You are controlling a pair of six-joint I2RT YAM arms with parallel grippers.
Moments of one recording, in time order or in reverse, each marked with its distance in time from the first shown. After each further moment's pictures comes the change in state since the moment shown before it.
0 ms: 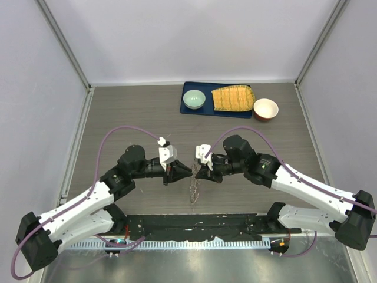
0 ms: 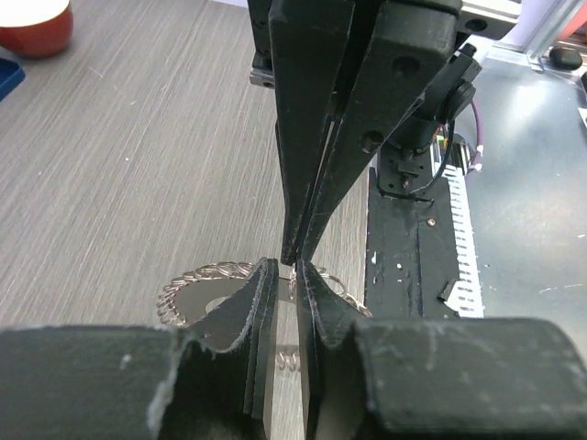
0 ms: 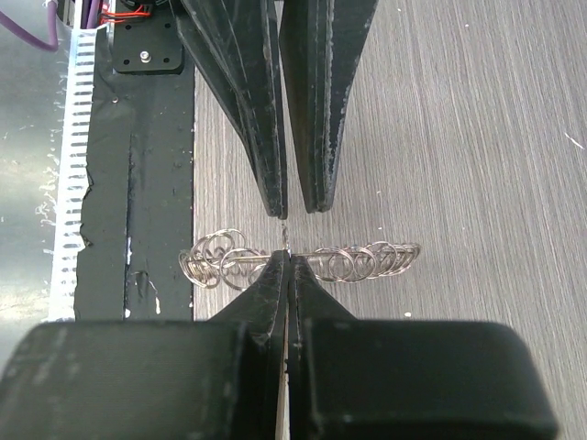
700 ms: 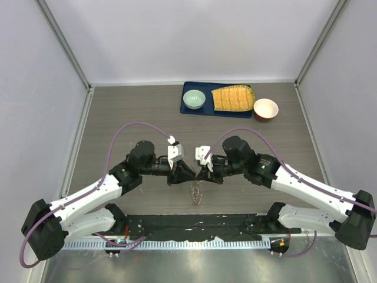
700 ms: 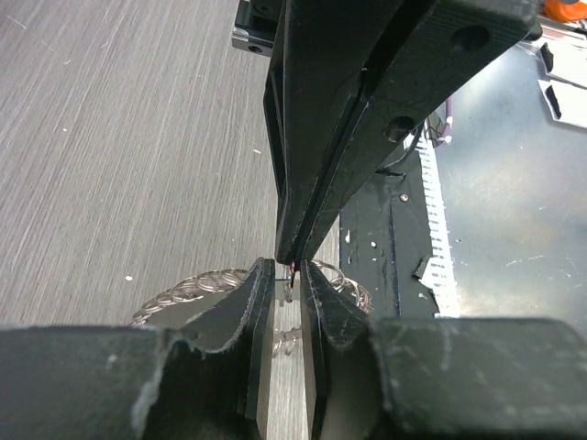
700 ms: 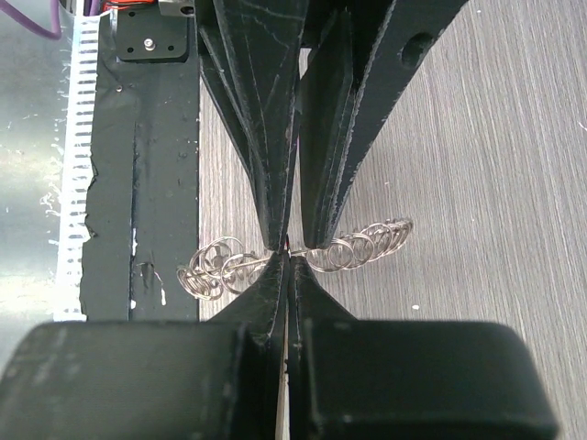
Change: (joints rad) left arm 0.001 0.149 0.031 -0.001 0.102 -0.012; right arm 0.005 0.000 0.000 -0.026 0.005 -0.003
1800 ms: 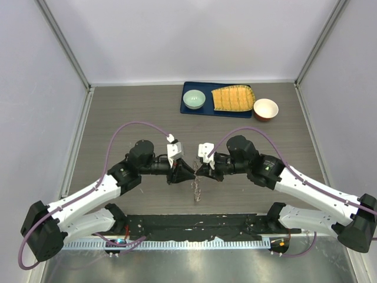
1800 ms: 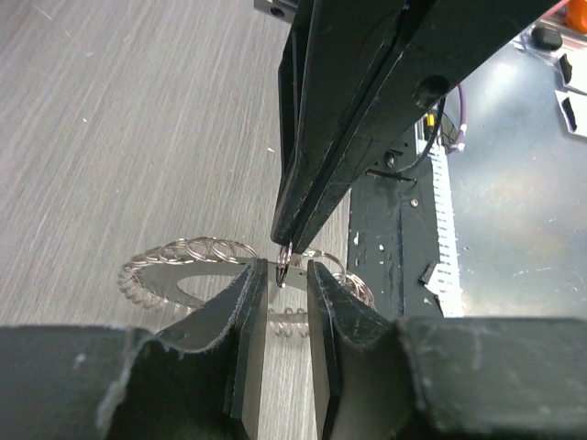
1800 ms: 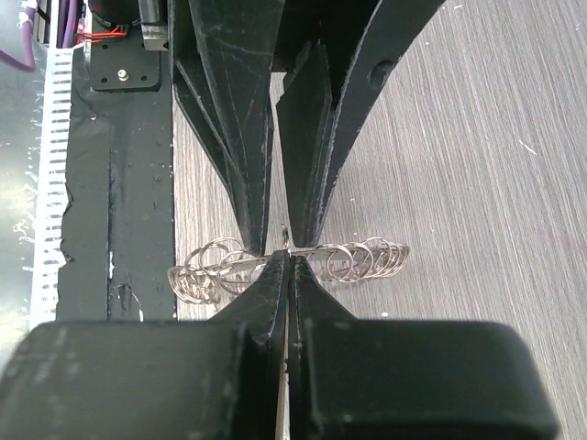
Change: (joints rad) left arm 0.002 -0.004 0.024 -0.054 -0.042 -0.008; right arm 0.000 -0.041 -0.001 0.048 0.054 0.012
